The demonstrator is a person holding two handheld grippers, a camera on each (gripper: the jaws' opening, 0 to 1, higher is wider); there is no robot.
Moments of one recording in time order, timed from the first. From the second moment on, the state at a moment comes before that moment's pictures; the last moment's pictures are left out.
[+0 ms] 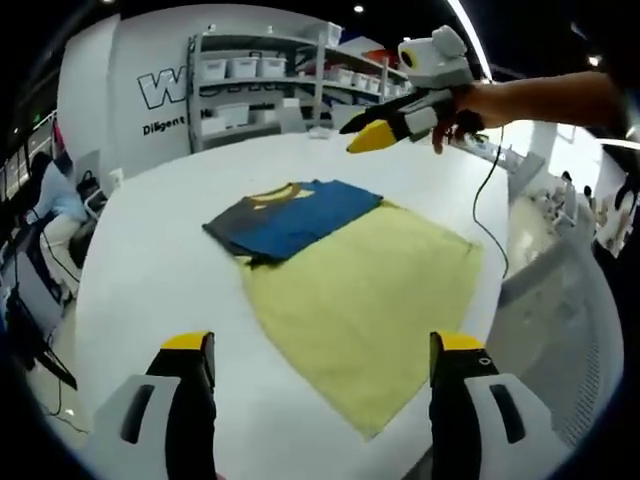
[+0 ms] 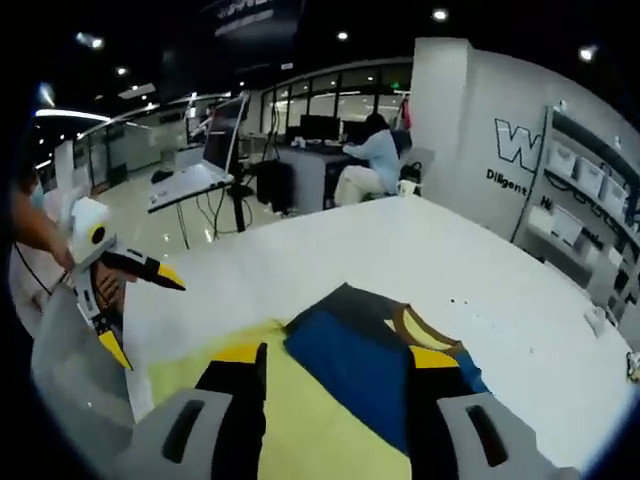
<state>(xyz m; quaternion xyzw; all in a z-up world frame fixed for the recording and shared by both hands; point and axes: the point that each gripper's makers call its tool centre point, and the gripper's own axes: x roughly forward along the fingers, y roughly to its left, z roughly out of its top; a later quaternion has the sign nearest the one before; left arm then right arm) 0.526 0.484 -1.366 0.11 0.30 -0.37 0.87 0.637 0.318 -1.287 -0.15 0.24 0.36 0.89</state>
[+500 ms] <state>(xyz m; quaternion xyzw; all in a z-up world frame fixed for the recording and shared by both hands) 0.526 0.483 -1.373 0.17 0.30 -0.37 0.86 0.598 0.266 -1.297 -0.14 0.25 0.33 0.90</state>
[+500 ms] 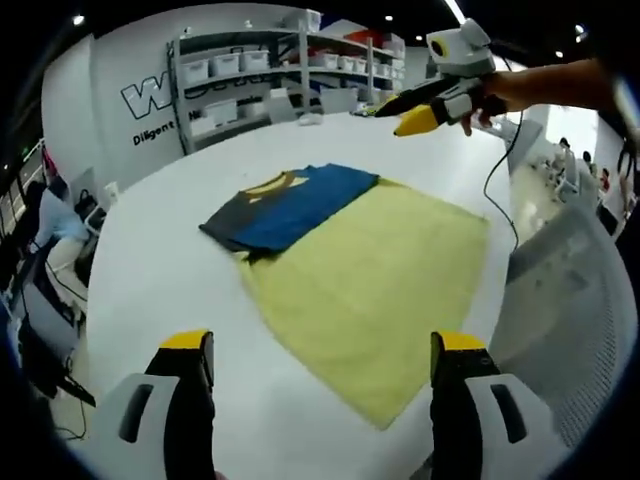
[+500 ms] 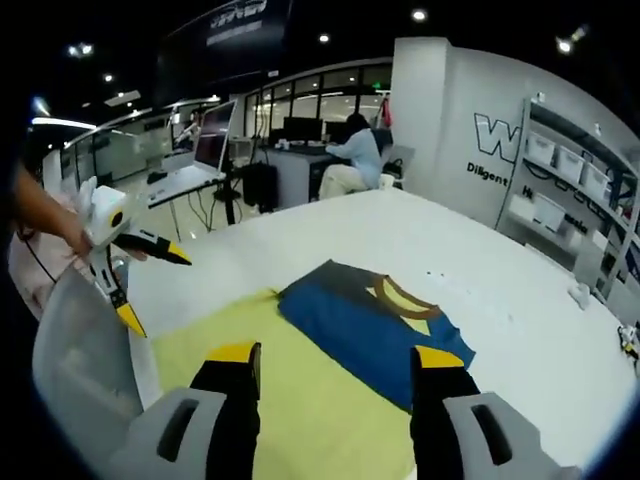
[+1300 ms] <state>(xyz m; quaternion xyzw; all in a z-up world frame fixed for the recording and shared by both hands) 0.479 0.475 -1.408 0.23 0.34 -0.43 0.80 0.510 0.206 -1.350 -0.14 0.30 0.35 0.88</state>
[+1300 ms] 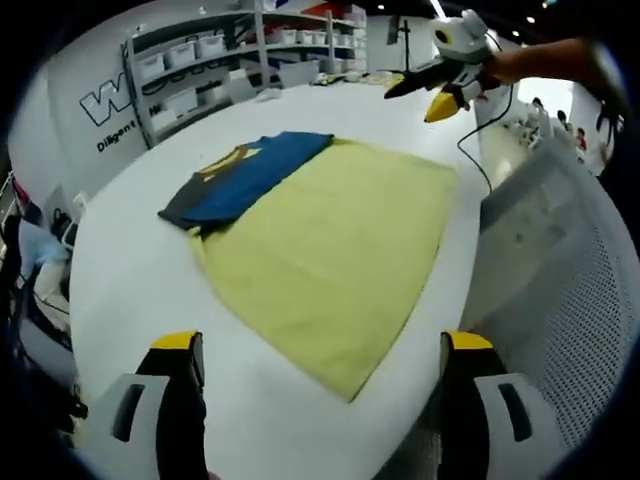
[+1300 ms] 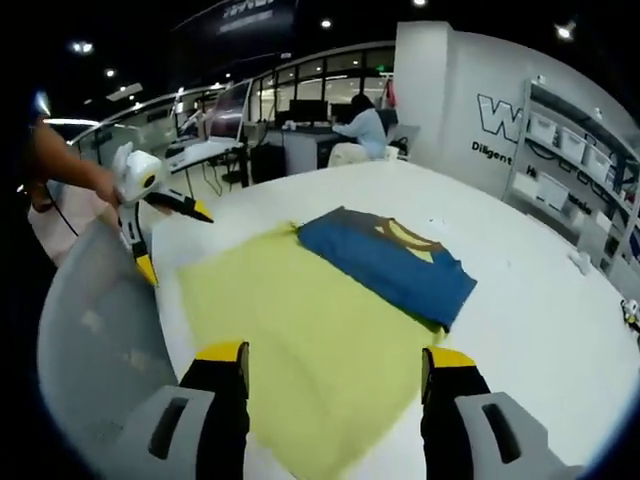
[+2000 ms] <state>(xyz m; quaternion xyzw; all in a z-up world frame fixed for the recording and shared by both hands) 0.458 0.462 -1.434 0.30 0.36 -0.47 0.75 0.432 0.184 -1.425 -0.20 0.35 0.41 0.82</state>
